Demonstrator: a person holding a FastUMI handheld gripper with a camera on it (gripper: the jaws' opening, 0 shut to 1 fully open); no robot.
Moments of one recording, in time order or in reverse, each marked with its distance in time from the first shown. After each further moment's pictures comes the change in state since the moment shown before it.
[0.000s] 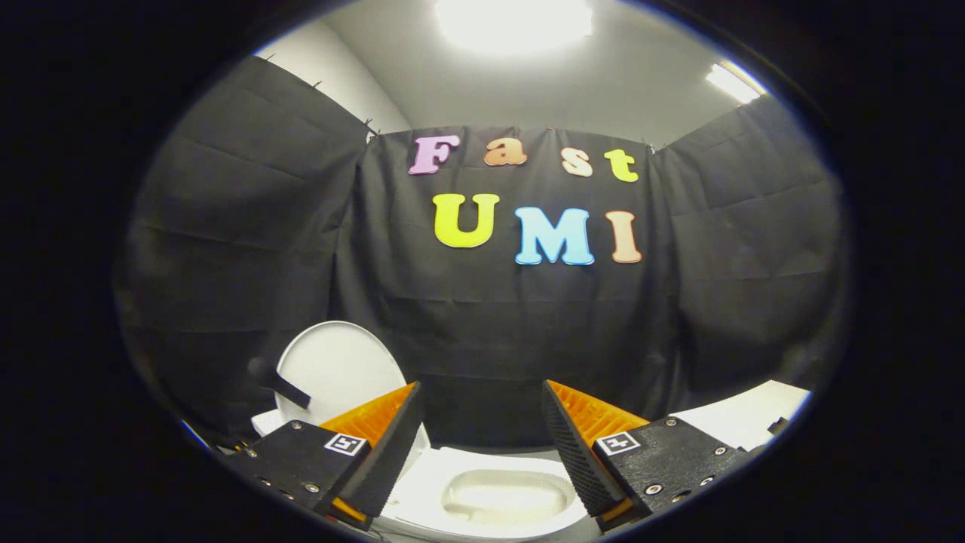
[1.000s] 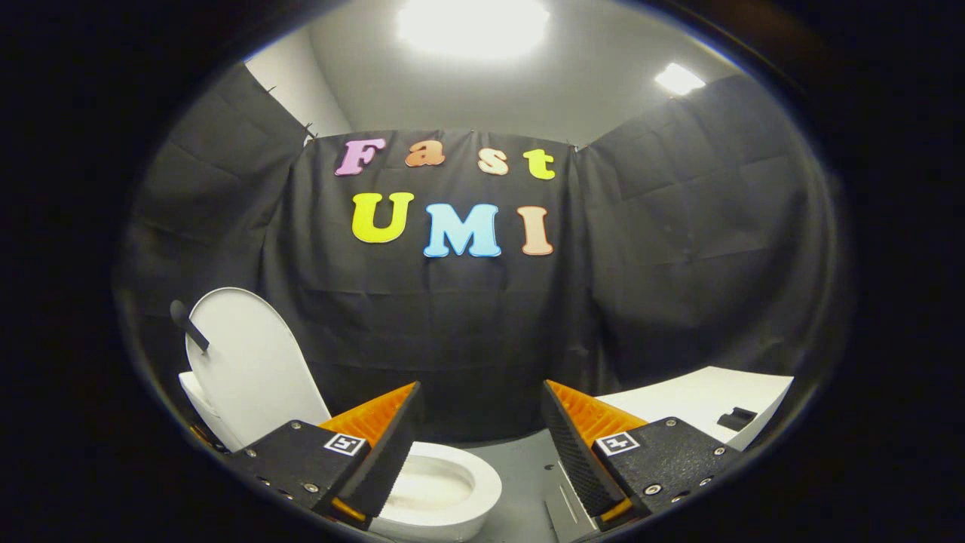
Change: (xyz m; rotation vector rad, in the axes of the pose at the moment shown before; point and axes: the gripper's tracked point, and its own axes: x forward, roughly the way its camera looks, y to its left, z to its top) arm -0.045 -0.167 -0.095 0.058 -0.031 -0.220
